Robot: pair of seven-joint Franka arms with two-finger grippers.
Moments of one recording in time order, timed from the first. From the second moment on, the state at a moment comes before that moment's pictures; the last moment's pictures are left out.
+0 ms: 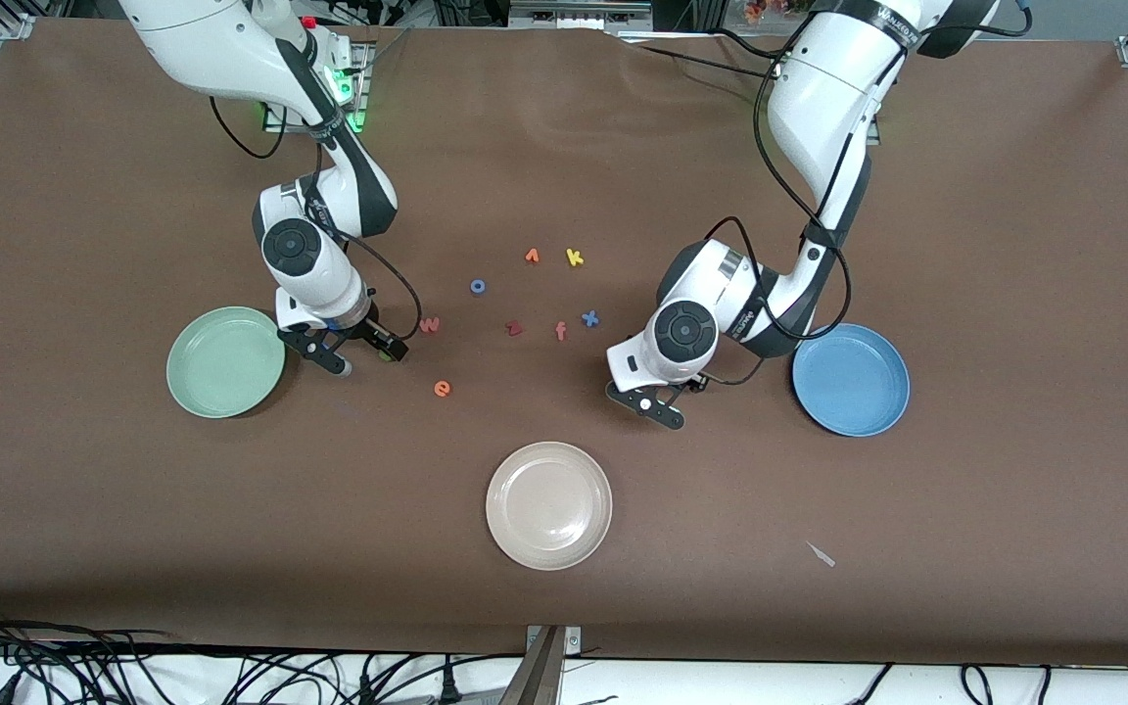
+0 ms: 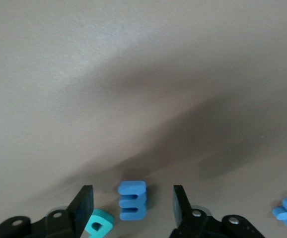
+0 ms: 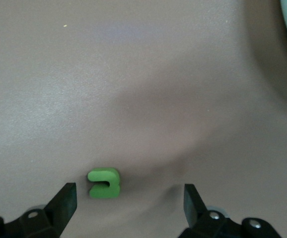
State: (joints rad) left arm -0.52 0.80 -0.04 -1.48 -0.03 2.11 -0.07; right arm 0.41 0.45 -0.04 -2.18 -0.01 2.65 0.93
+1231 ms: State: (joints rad) left arm -0.54 0.80 -0.05 -1.51 0.08 2.11 -0.09; right arm 0.41 0.49 -0.03 -2.14 -0.01 2.66 0.93
